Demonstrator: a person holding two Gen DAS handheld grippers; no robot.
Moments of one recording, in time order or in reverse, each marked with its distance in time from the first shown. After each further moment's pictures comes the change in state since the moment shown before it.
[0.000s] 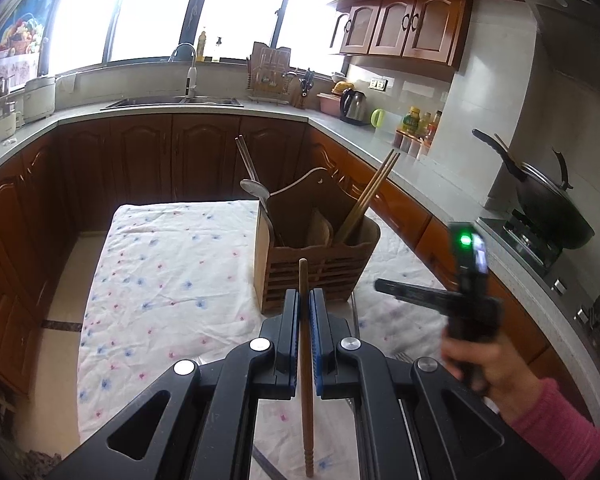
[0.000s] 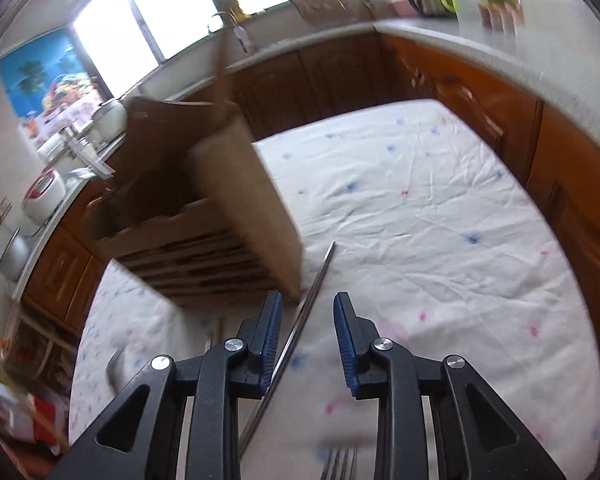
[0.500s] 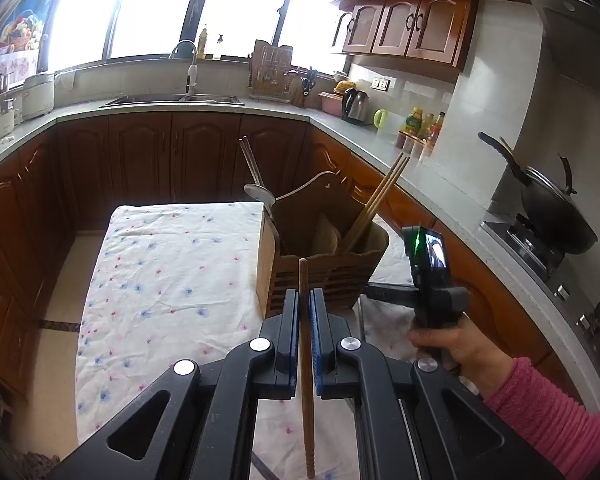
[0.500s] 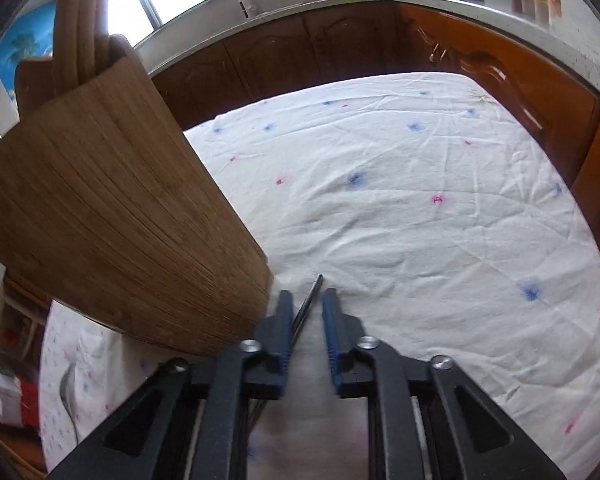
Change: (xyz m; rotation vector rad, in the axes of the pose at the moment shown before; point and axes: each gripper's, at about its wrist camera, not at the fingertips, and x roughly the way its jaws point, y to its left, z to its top) left arm 0.018 0.006 0.009 -0.013 0.002 -0.001; right arm 0.070 -0.011 0.022 -0.087 0.108 -0.033
